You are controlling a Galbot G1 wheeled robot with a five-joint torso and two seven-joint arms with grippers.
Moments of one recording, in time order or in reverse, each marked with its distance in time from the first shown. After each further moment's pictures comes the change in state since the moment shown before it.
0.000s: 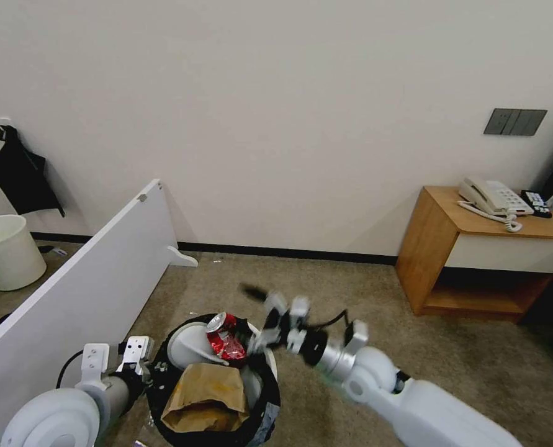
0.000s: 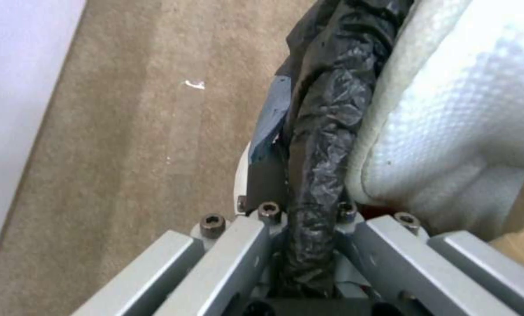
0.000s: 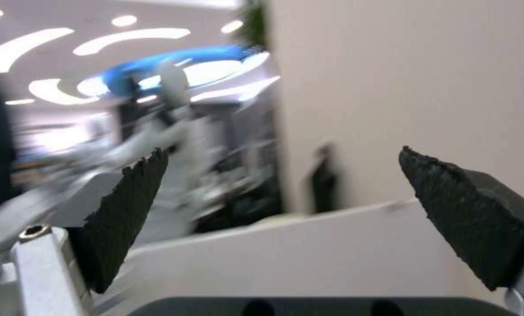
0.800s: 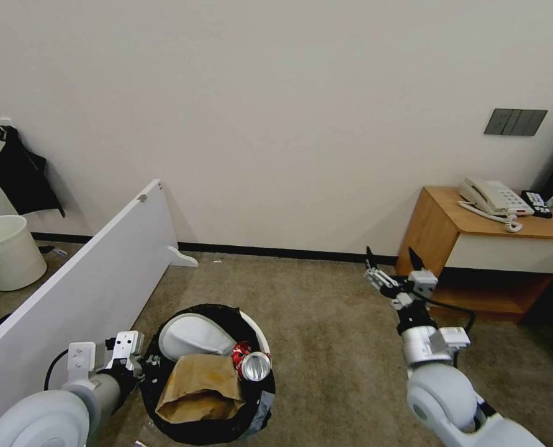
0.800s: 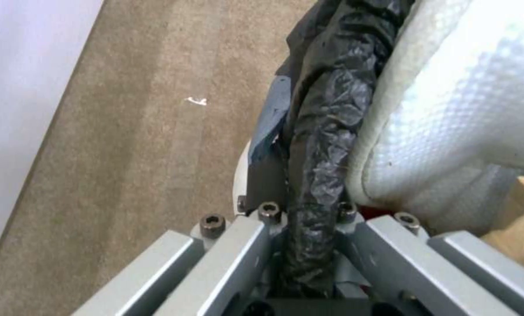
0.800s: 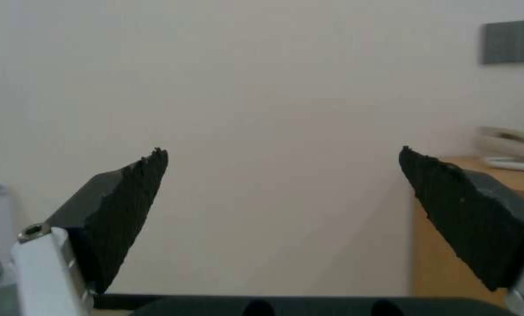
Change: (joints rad) left arm 0.023 -0.057 -0.048 -0.019 0.040 0.000 0.026; right arm -0.498 0.003 0.520 0.162 -0.467 -0.155 0.789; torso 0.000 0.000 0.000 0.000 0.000
